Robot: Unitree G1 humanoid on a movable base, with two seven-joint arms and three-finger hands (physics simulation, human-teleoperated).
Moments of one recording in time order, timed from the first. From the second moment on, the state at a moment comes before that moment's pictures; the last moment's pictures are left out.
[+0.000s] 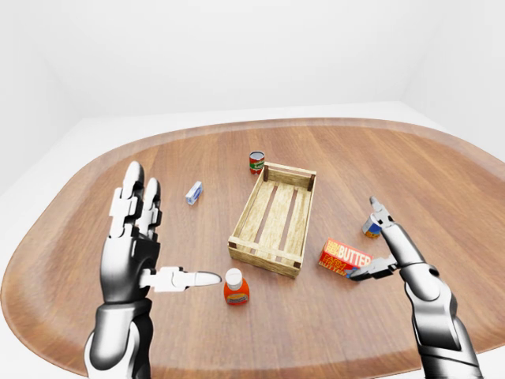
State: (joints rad) left arm 0.22 0.01 0.14 -0.72 -0.09 0.09 -0.17; right arm 0.01 -0.29 -0.28 -0.05 -0.50 0.09 0.28
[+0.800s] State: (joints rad) left arm 0.22 0.01 0.14 -0.72 -0.10 0.09 -0.16; right arm -0.23 -0.40 -0.15 0.46 -0.51 0.09 0.19
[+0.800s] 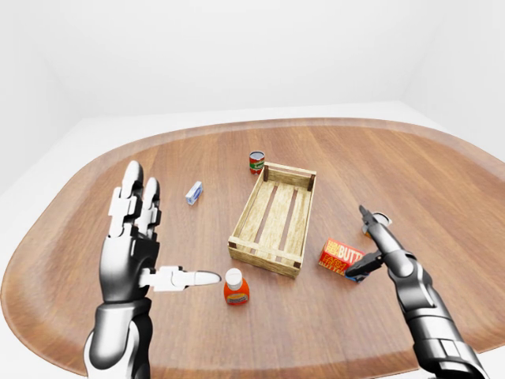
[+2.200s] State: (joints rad) left arm 0.21 0.02 0.15 -0.71 -0.10 0.09 -0.16; right arm -0.43 -0.41 -0.04 0.89 -0.60 0.09 0.13
